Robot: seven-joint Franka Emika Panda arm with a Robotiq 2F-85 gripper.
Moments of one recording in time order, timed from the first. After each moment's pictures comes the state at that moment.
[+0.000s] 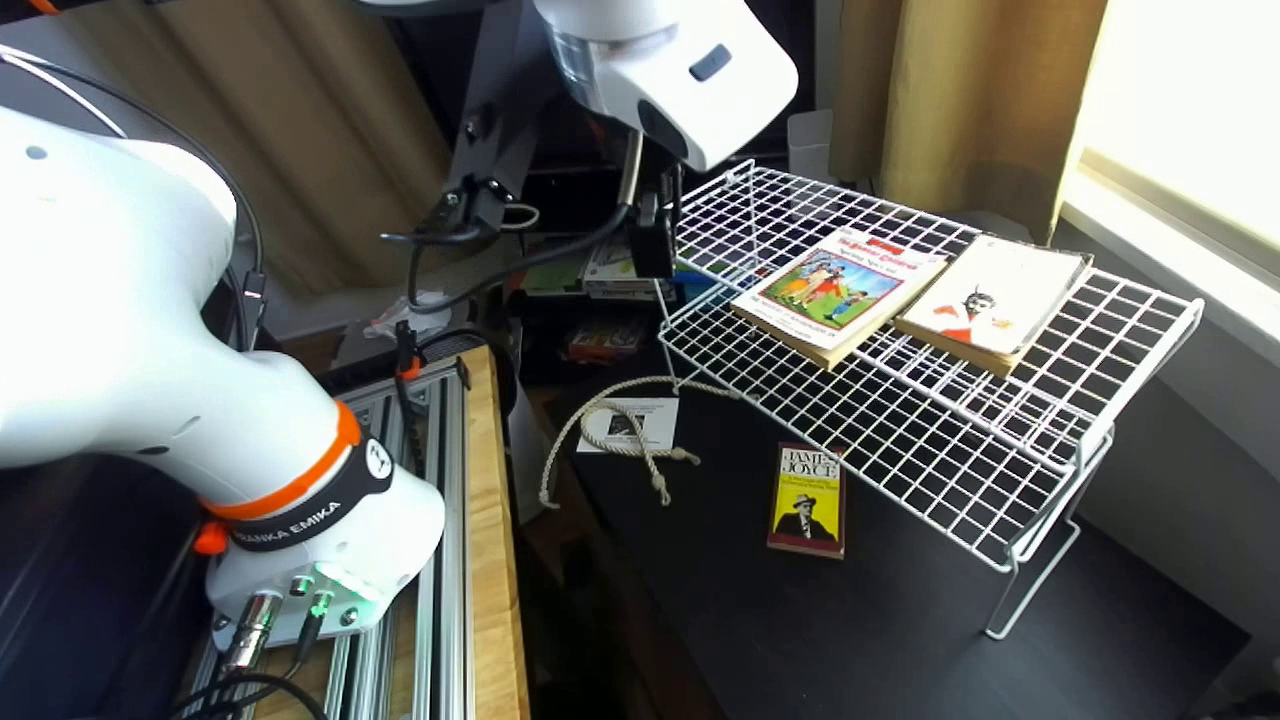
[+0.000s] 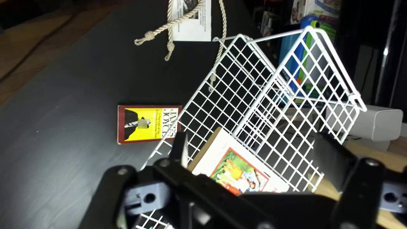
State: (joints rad) arm 0.01 -0.53 -0.17 -2.76 0.50 2.20 -0.04
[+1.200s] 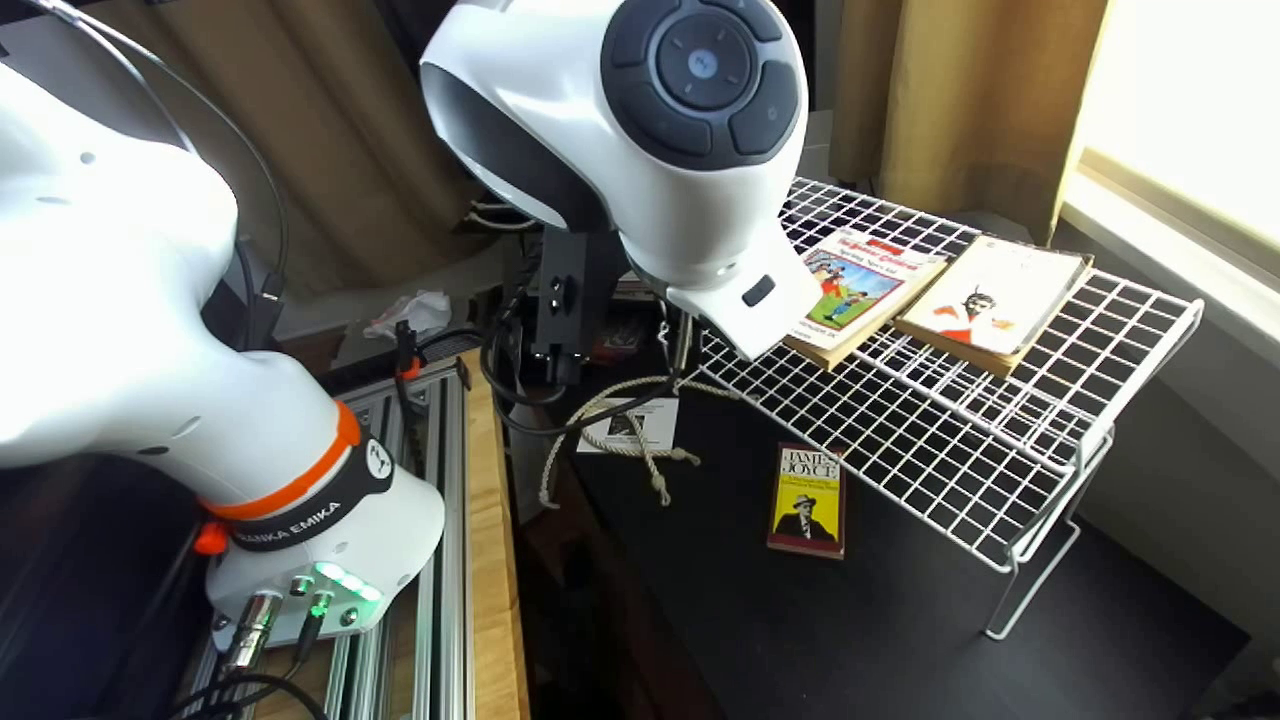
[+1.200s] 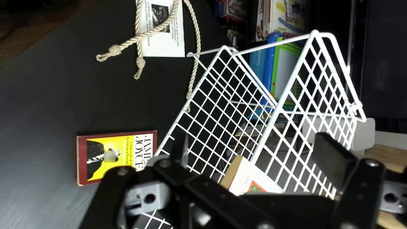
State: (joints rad) arm 0.00 -0.20 -0.21 -2.74 0.89 2.25 -0.50
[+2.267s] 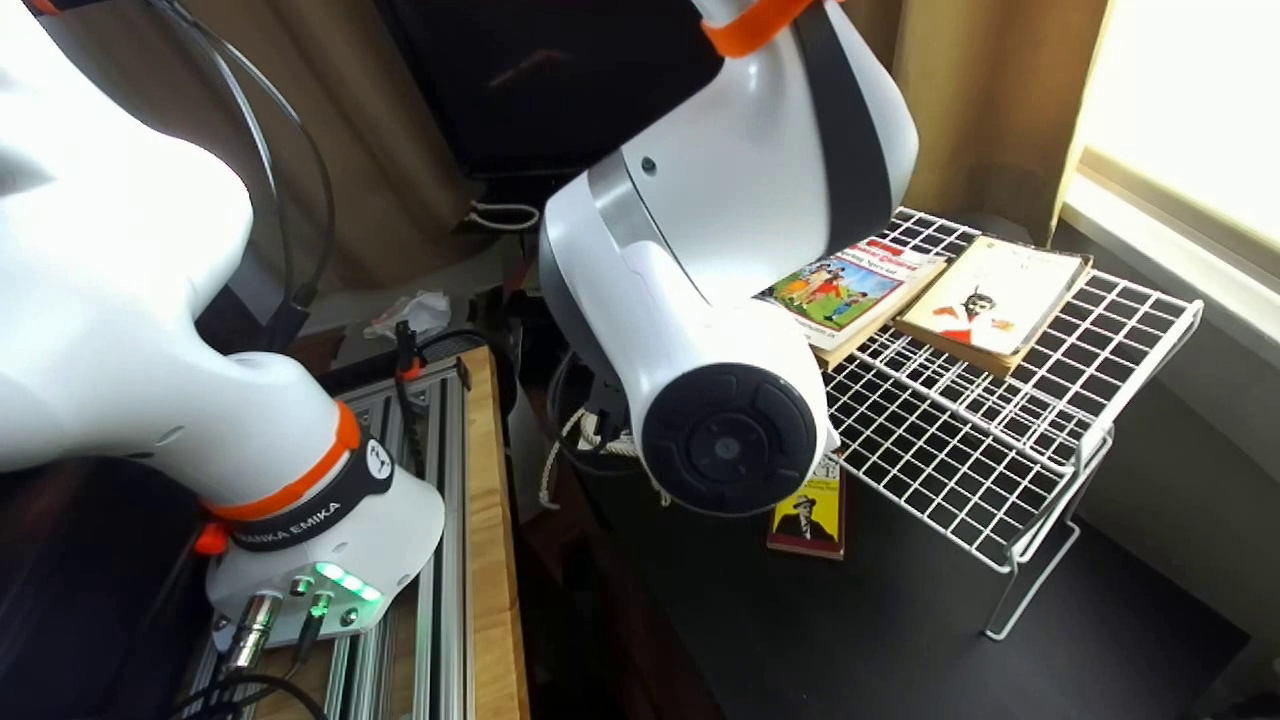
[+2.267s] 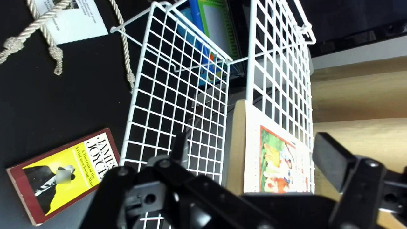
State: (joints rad) arm -0.14 0.13 -0.21 -2.62 1.36 2.06 -0.77
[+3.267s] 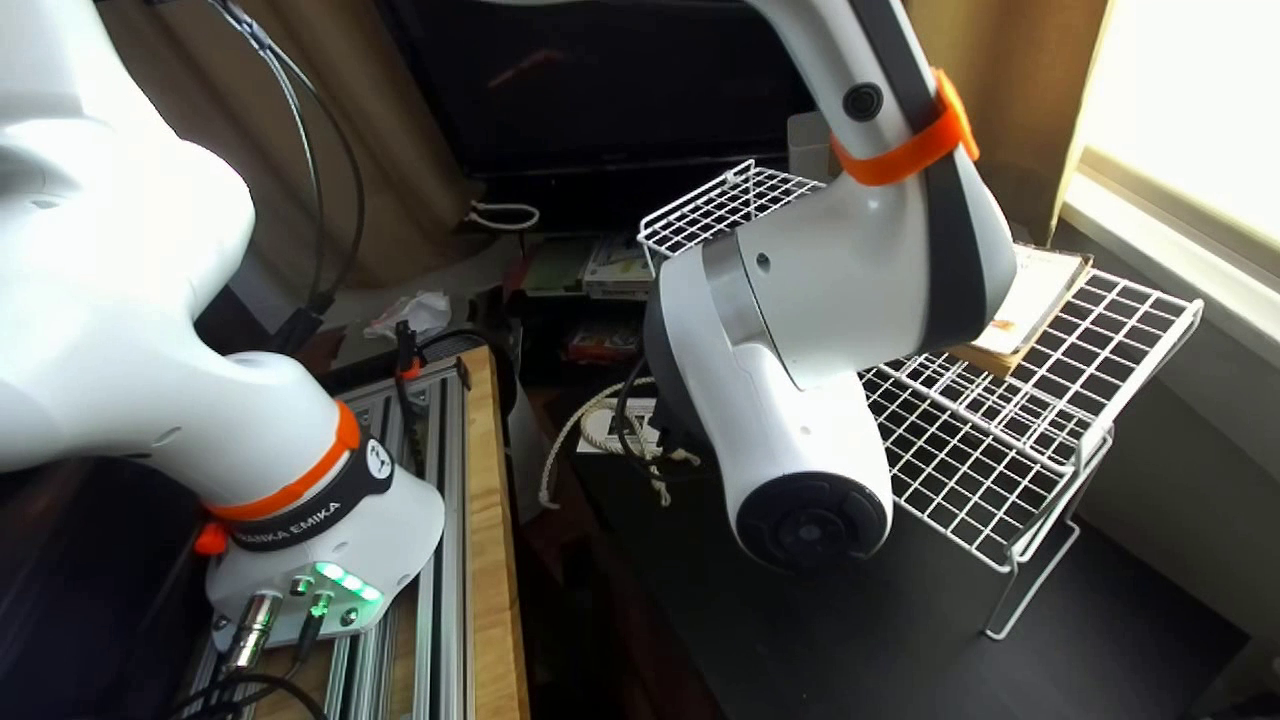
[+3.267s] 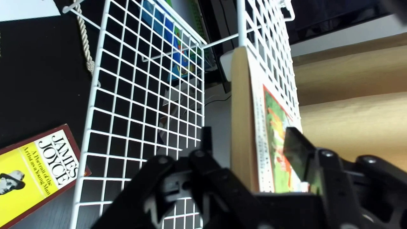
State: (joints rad) arm -0.16 0.36 -0.20 -2.46 1.51 1.92 -0.88
